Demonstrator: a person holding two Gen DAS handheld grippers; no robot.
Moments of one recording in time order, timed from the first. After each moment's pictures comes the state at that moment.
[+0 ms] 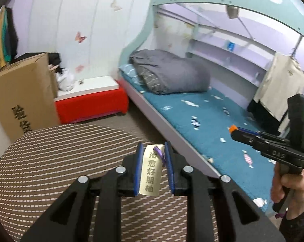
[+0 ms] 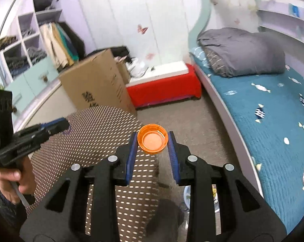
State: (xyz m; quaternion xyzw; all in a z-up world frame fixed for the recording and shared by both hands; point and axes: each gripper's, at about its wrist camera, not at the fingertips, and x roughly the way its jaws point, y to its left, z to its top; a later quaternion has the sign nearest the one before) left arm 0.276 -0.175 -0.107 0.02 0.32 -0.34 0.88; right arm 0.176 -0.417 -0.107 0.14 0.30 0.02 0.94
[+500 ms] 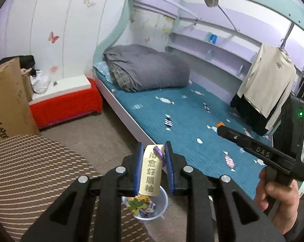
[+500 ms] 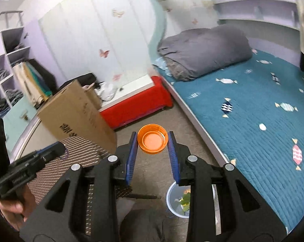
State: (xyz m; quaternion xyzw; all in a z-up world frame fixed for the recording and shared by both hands) left arm 0.247 -0.328 -0.114 0.03 0.34 -0.39 0.85; right arm 0.139 -0.538 -0.119 0.23 0.26 -0.08 0.93
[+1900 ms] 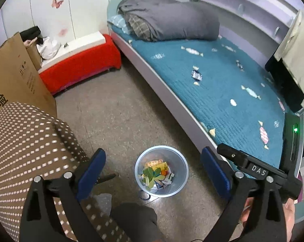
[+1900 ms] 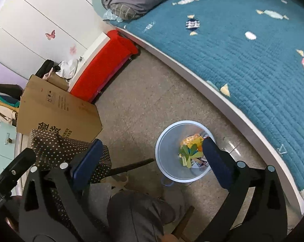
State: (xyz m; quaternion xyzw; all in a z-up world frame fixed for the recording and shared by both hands) left arm 0.288 -0.401 -0.219 0.12 0.46 -0.29 0.83; right arm 0.171 -0.601 -0.295 0.38 0.41 -0.13 0.82
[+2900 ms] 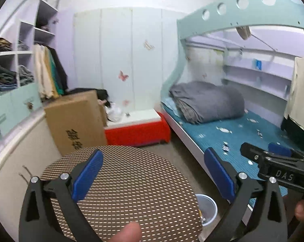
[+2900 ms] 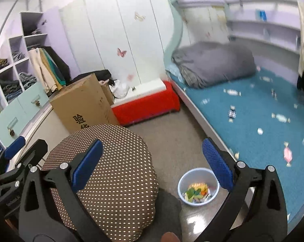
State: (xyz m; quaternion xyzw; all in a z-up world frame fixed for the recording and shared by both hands) left arm 0.104 -0.178 -0.010 0.06 0.19 -0.15 0.97; right arm 0.071 -0.377 -0.031 0.16 0.25 -0.08 0.95
